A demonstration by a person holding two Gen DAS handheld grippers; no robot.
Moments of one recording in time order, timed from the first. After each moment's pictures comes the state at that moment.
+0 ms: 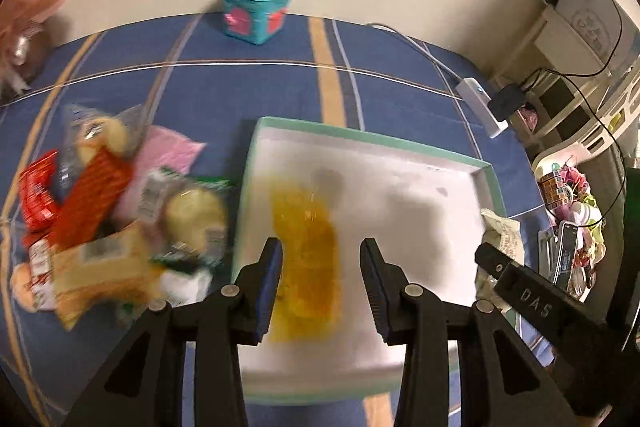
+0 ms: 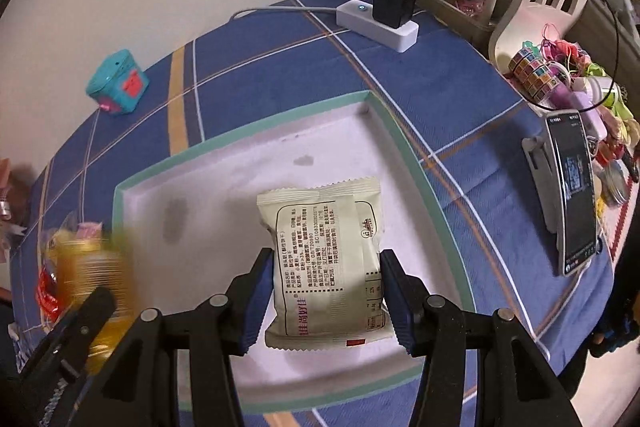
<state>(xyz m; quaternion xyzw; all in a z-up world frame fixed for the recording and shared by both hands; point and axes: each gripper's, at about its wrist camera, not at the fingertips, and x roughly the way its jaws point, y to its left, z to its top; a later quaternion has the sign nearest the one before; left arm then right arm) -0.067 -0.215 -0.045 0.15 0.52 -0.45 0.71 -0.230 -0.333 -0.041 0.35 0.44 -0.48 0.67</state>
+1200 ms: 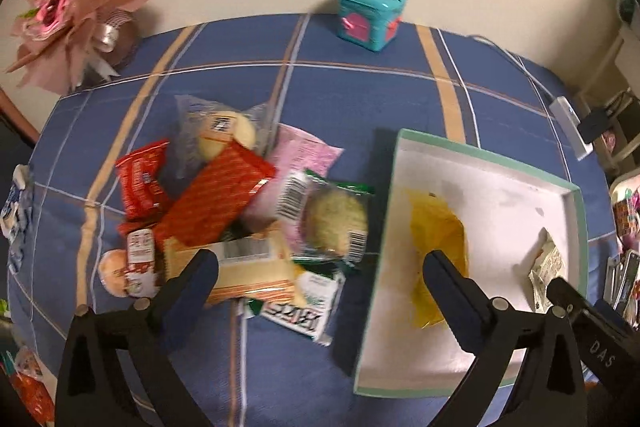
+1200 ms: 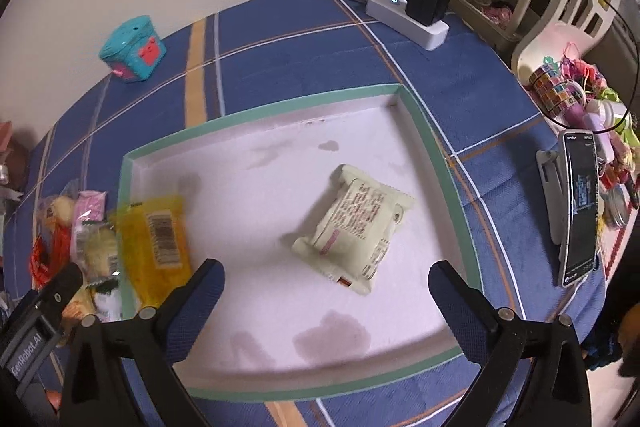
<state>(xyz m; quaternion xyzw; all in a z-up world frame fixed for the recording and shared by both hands) -0.015 -0.172 -0.028 0.20 0.51 -0.30 0.78 -0.209 -0.314 -0.037 0.34 0.48 -0.44 0.68</state>
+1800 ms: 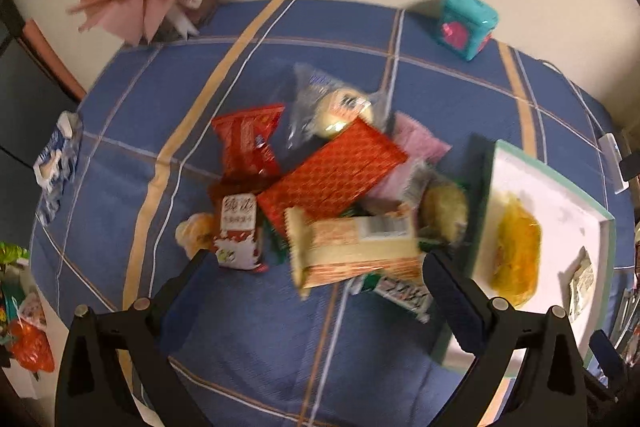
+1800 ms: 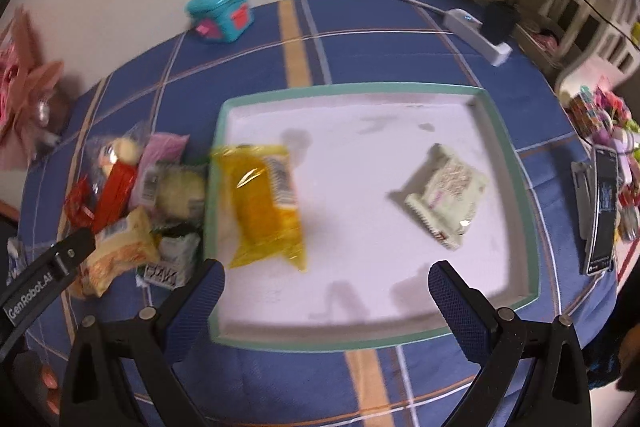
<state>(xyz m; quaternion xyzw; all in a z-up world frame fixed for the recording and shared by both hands) 0.028 -0.102 -0.027 0.18 0.55 -0.21 0.79 -0.147 -0.239 -0.029 0.29 0.51 -0.38 0.72</state>
